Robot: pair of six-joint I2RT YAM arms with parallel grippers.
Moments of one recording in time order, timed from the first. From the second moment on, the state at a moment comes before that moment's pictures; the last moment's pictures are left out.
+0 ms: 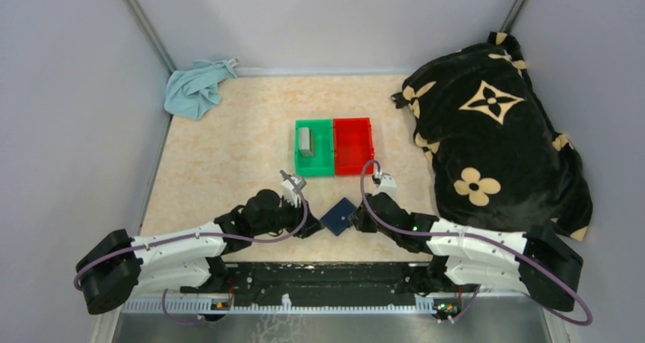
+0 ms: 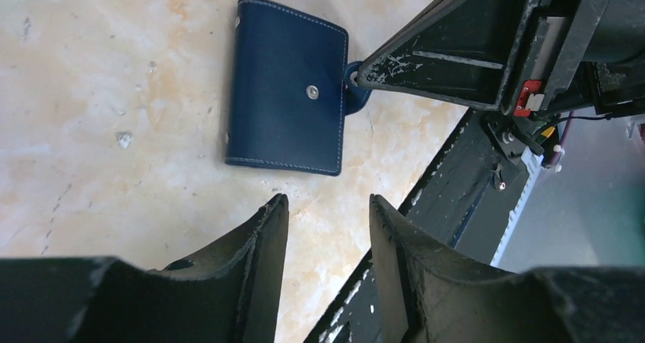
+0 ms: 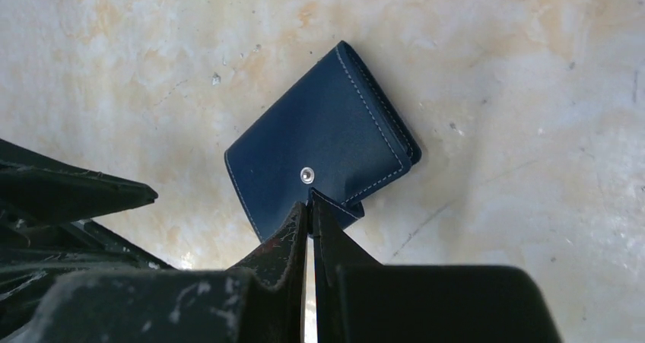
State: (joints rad) left arm -0.99 1.00 0.30 0.27 0.11 -0.59; right arm 1.03 1.02 0.37 -0.05 0.29 0.94
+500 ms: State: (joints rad) left arm -0.99 1.02 0.40 0.31 0.12 -0.55; right arm 1.02 0.97 0.55 -0.15 0.33 0.87
